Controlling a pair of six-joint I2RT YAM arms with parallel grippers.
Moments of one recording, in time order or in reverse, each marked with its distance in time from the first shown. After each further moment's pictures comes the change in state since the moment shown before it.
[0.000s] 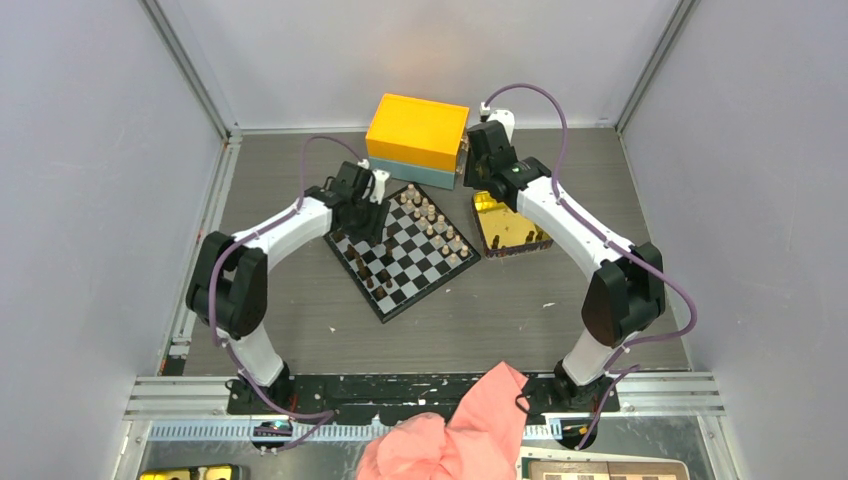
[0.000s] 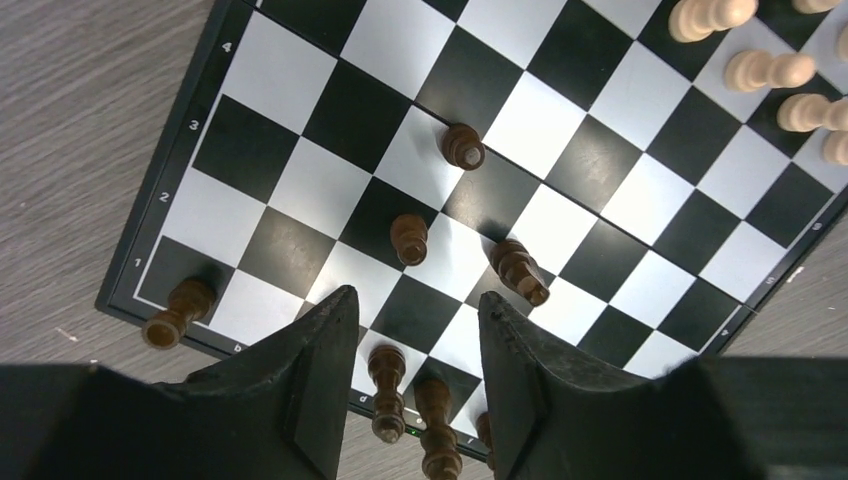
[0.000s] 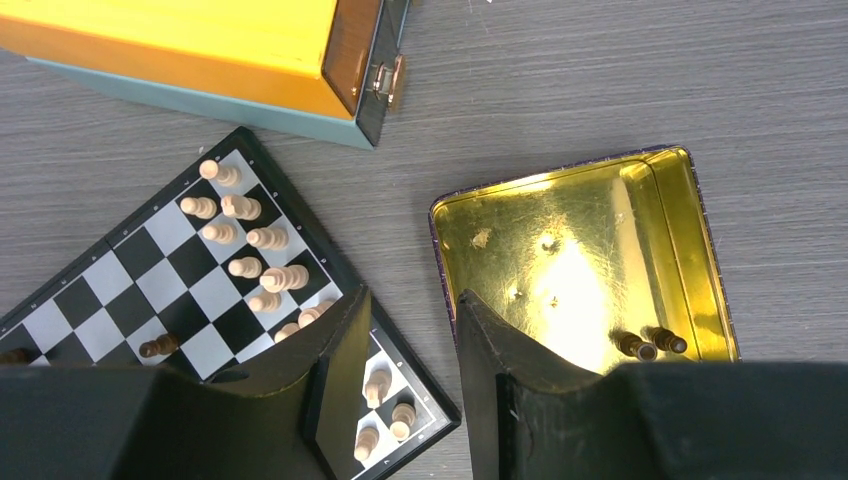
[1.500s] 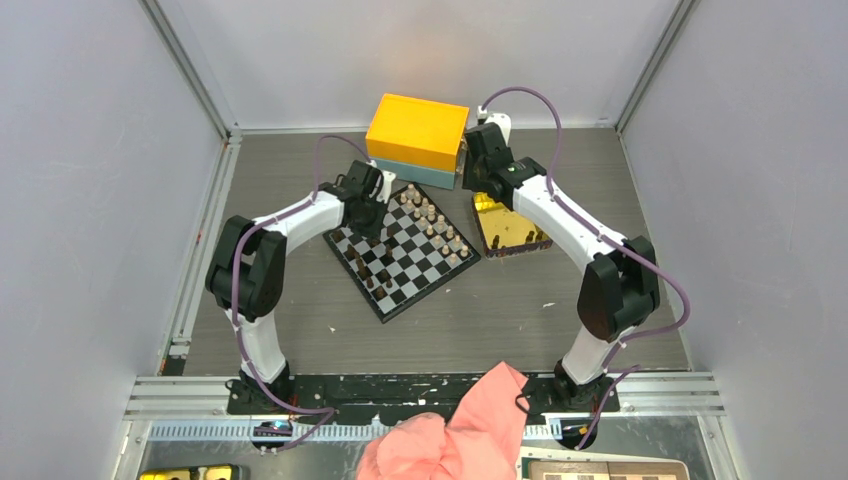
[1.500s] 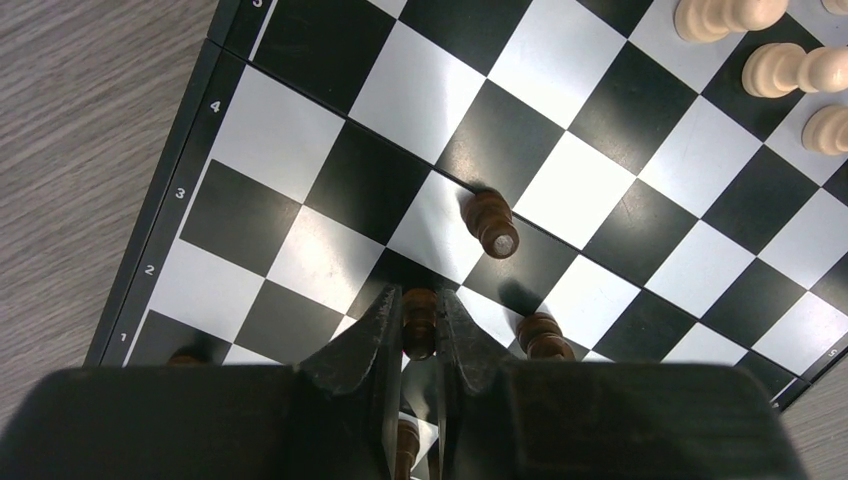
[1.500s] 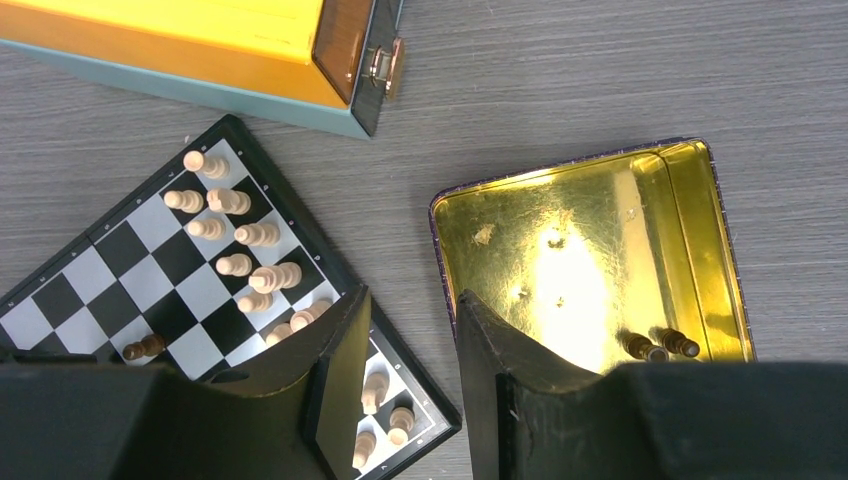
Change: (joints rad) left arm 0.000 0.159 0.079 0.019 -0.023 0.012; right arm -0.007 0.035 -0.003 0.009 -0.016 0.000
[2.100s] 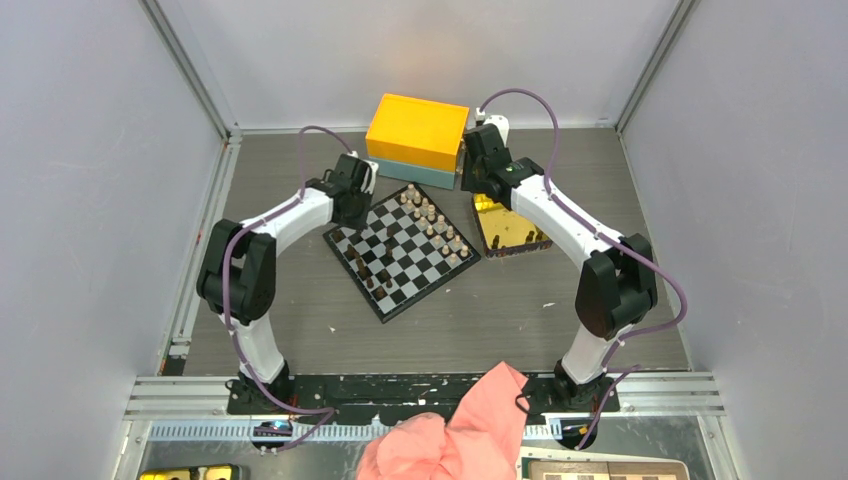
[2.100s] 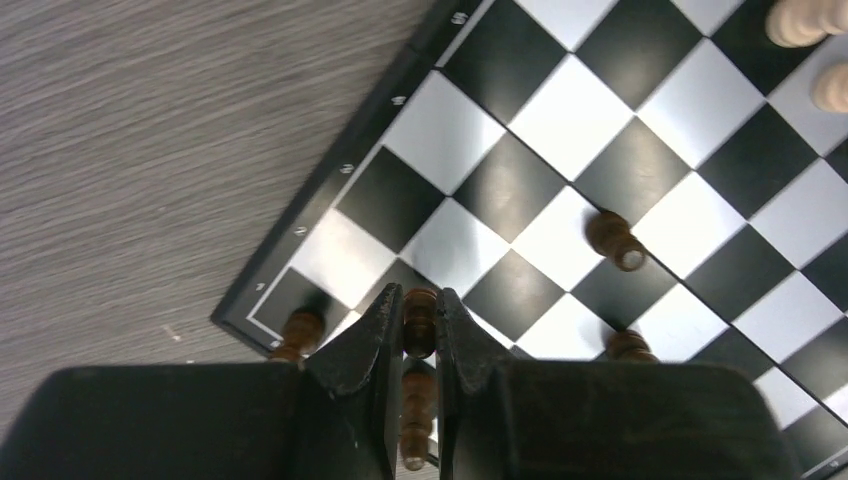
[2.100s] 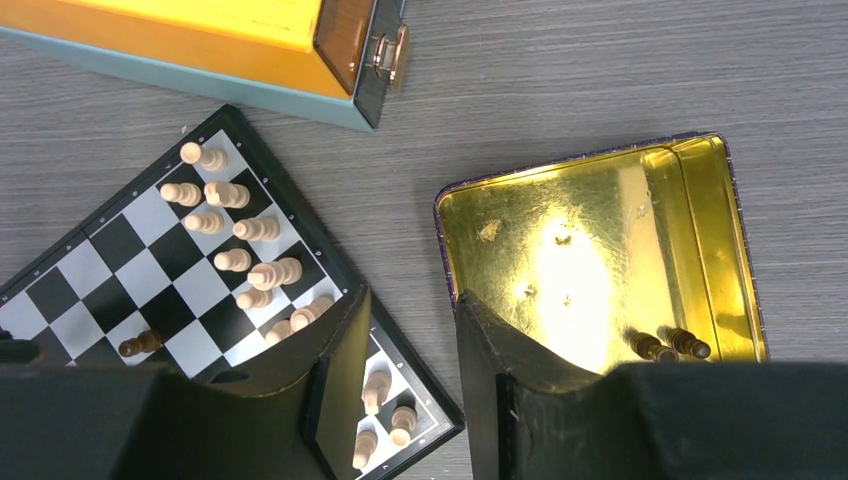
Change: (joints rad) left arm 0.041 -0.038 0.000 -0.009 -0.123 -0.030; right arm 0.000 0.018 0.000 0.000 -0.012 0.001
